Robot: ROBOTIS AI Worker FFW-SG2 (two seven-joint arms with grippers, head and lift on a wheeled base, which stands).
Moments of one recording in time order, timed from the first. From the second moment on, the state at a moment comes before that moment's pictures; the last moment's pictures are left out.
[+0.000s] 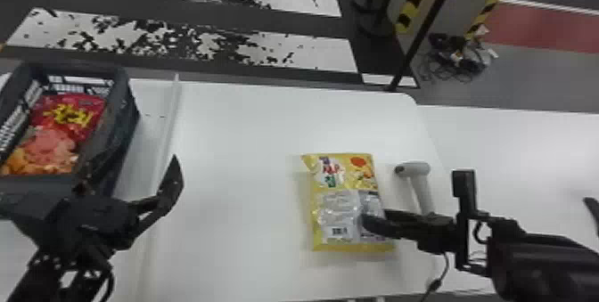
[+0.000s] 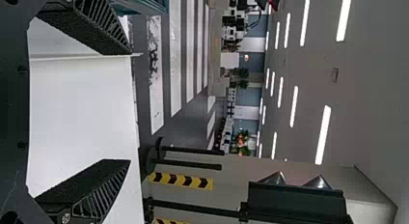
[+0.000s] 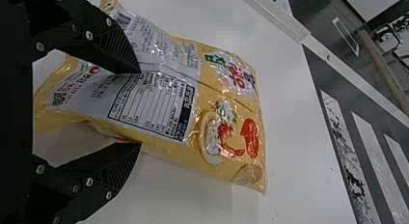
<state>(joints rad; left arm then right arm) 0.46 0.11 -0.06 -1.81 0.10 -0.17 -0.20 0.19 -0.31 -0.26 -1.58 -0.09 0.75 0.96</state>
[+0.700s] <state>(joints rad) 0.47 0.11 -0.06 -1.81 0.10 -0.17 -0.20 0.22 -0.31 -0.42 -1.74 -0.22 0.89 1.00</state>
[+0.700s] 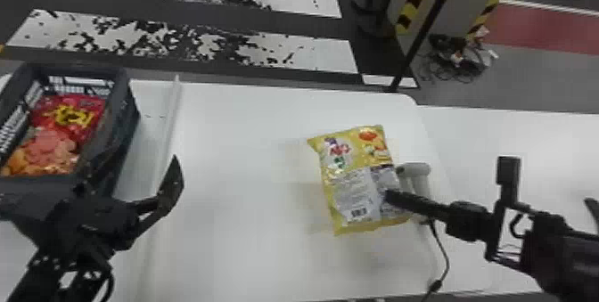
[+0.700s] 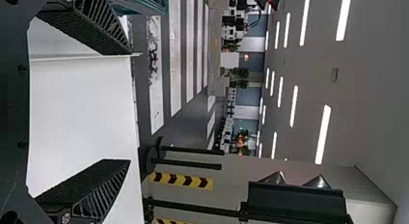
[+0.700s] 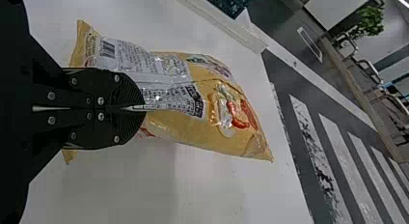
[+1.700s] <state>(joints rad) 0.47 0.11 -0.06 -1.81 0.10 -0.17 -0.19 0.13 -0.28 -0.79 -1.45 -0.65 0.56 0.40</state>
